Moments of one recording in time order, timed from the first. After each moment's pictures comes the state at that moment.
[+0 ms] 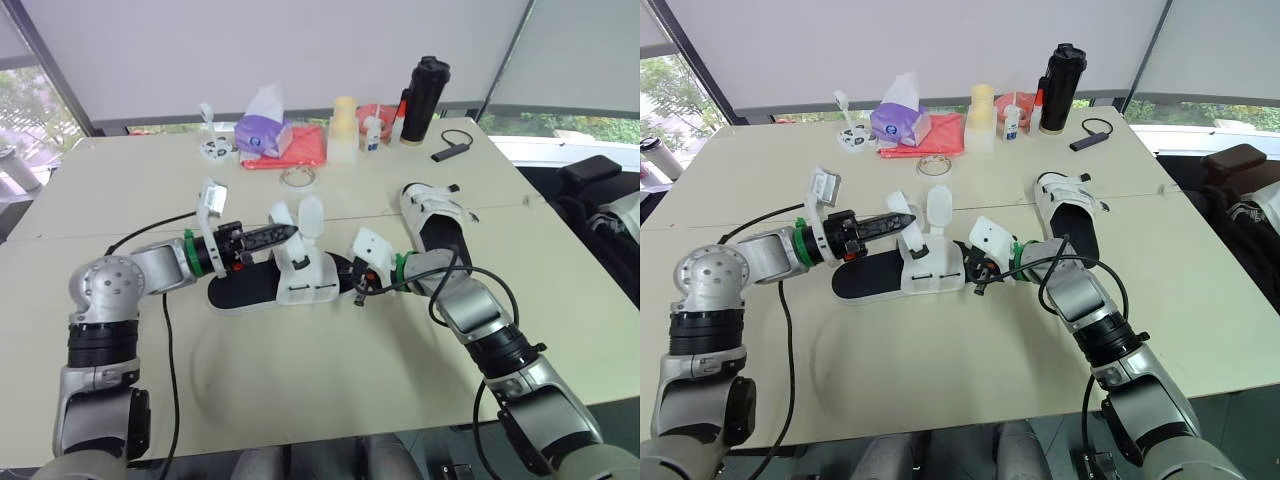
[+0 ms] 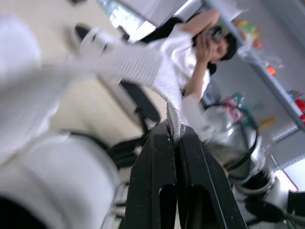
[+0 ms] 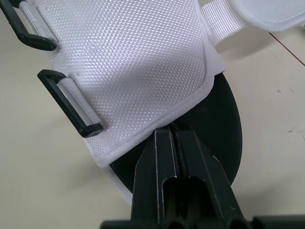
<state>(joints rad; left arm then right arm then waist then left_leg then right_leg) -0.64 0.54 0.16 0.10 -1.06 1.17 -0.68 -0.66 -0.45 0.35 0.07 0.00 0.56 0.87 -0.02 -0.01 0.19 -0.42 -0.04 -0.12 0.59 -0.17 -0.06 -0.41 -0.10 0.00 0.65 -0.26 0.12</state>
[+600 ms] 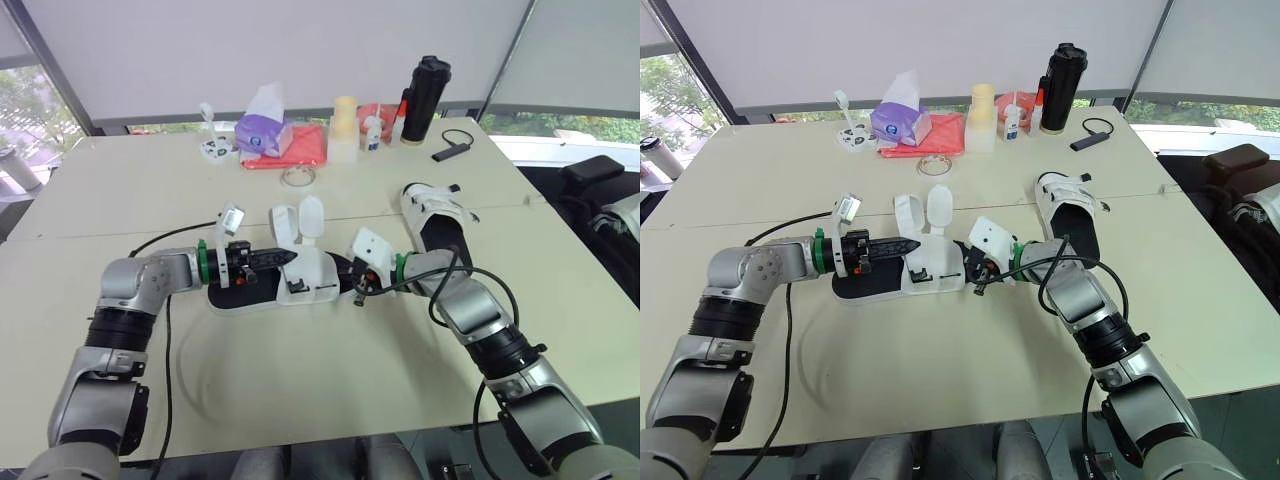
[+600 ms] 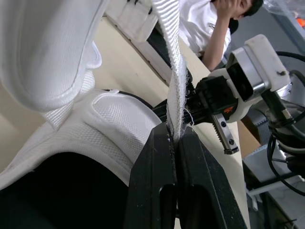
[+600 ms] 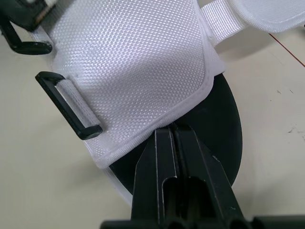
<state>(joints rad) -0.71 0.55 -0.02 0.32 -0.73 0.93 -1.00 -0.65 -0.45 0.35 0.06 0.00 0.56 0.86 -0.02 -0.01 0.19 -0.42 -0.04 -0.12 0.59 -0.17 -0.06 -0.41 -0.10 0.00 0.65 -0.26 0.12</state>
